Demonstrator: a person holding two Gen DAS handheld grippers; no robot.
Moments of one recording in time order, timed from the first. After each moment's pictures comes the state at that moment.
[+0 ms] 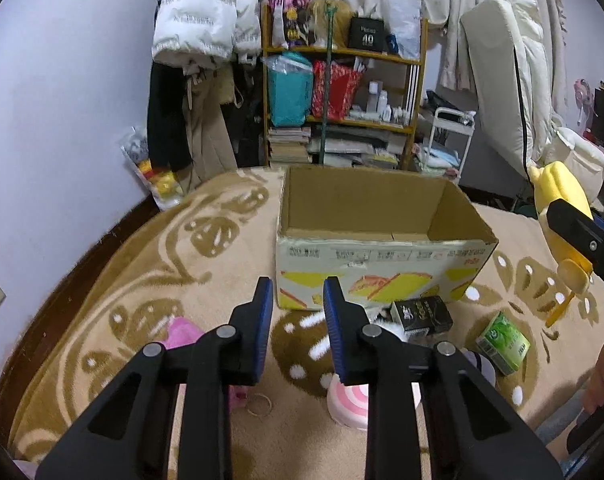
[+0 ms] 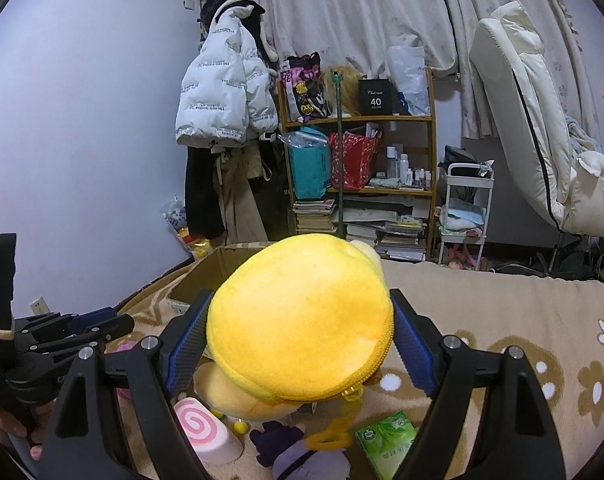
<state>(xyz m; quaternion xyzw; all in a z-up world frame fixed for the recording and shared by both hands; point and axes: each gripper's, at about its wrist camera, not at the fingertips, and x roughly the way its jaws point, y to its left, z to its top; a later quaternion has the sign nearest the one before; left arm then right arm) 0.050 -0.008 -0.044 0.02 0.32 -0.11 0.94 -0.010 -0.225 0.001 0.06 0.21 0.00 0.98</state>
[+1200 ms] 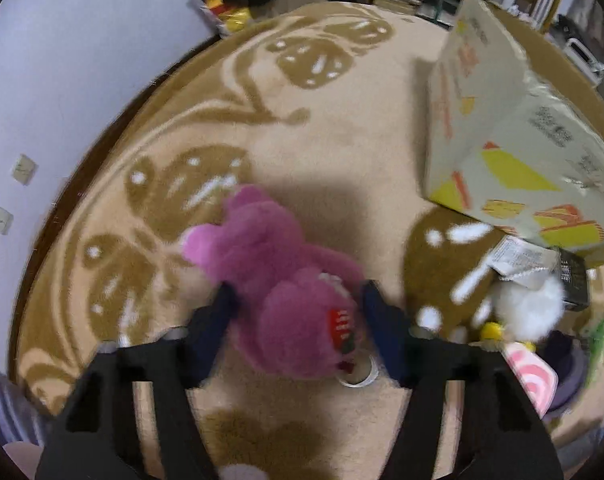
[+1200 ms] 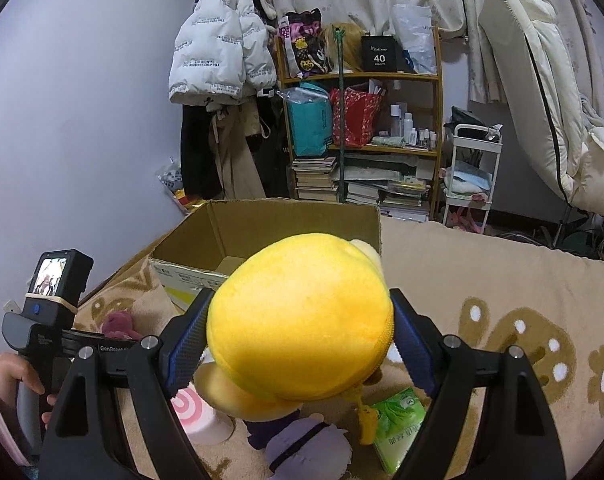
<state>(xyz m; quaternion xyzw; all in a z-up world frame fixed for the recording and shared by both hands) 0.135 0.054 -0.151 -0.01 0.57 0.05 0.82 0.018 -0.222 -0.030 0.06 0.28 0.01 0.96</state>
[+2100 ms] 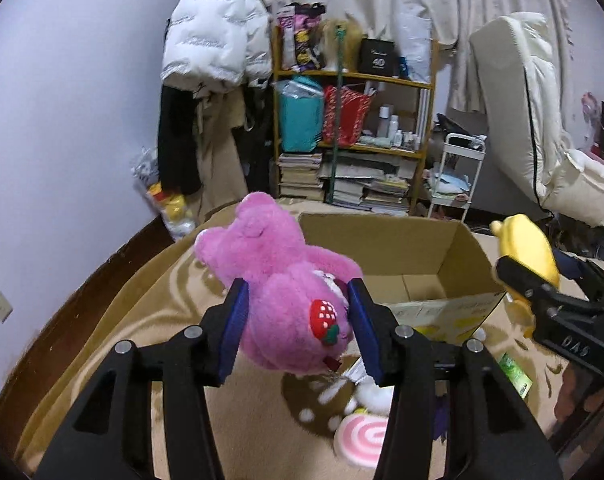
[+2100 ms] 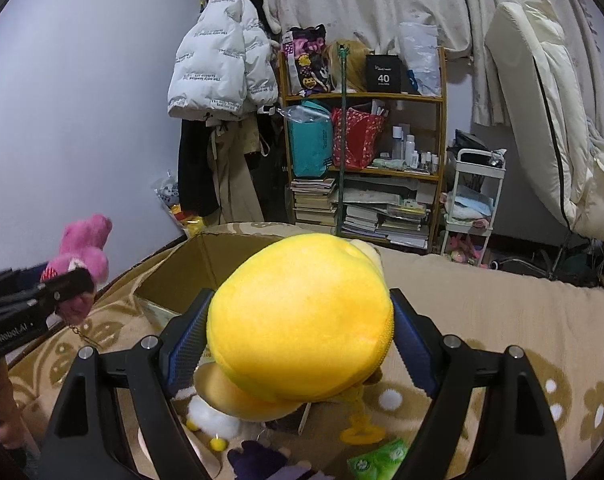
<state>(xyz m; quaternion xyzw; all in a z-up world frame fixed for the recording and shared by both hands) 0.073 -0.012 -0.005 0.03 0.28 -0.10 0.96 0.052 -0.226 -0.017 0.04 0.25 0.01 0.97</state>
